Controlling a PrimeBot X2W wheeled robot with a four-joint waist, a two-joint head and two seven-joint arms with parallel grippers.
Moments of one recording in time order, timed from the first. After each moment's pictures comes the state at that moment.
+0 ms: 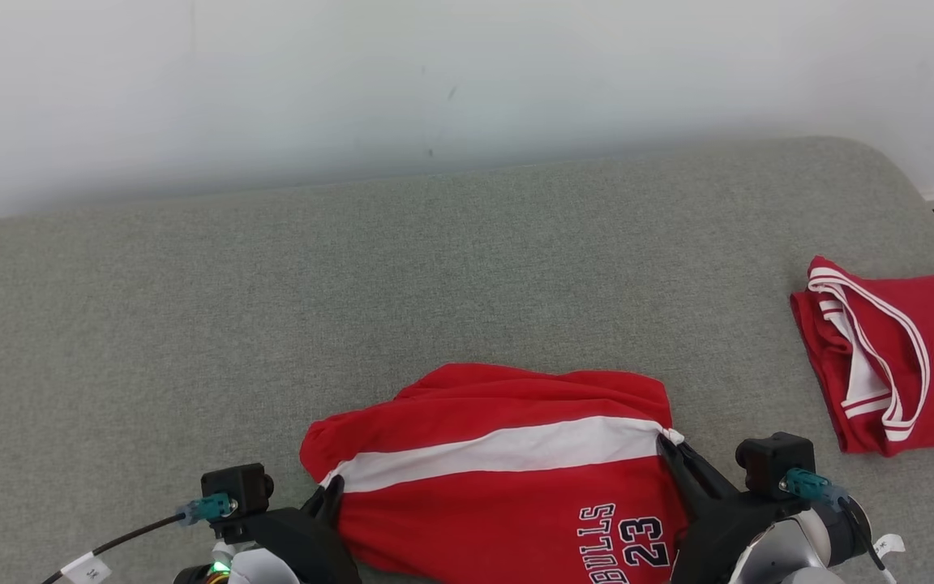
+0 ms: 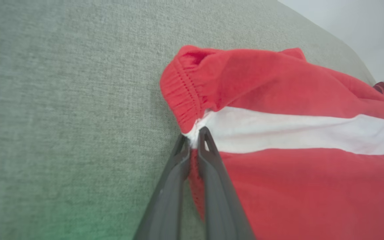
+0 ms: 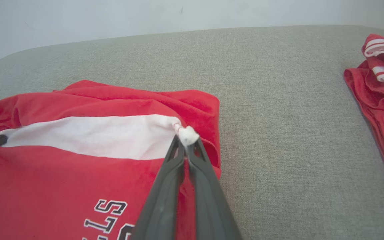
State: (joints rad) left arm -0.31 0.06 -0.24 0.66 -0.60 -0.09 0.06; right arm -0.16 -0.13 0.20 0.31 0.25 0.13 0.10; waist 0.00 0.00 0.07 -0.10
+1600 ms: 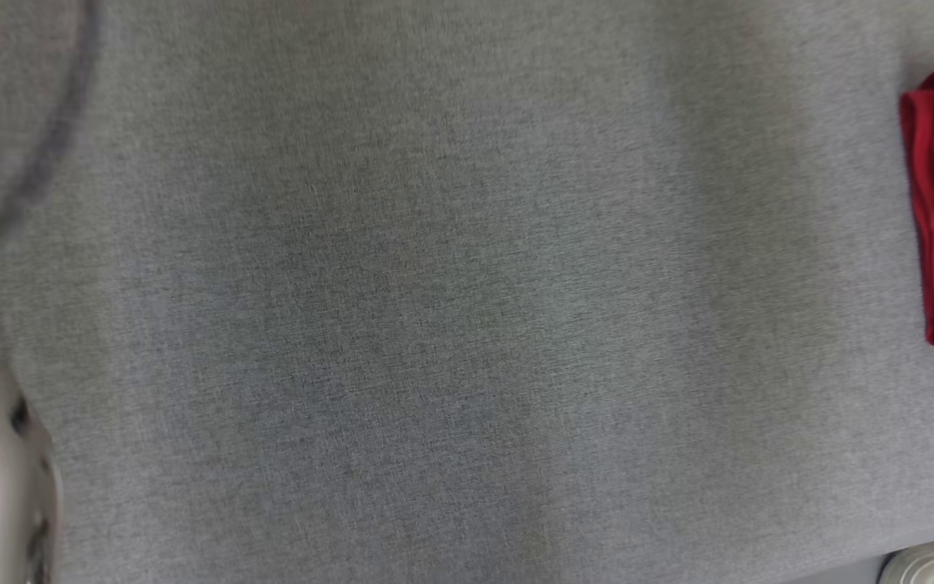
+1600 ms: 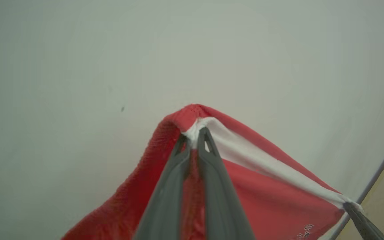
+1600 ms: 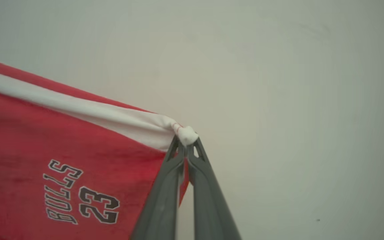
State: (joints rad) left arm -1.41 0.21 -0.02 0.35 -0.82 -0.12 -0.07; right arm -1.58 -0.22 0.26 0.65 0.14 0.13 -0.23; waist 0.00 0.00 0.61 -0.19
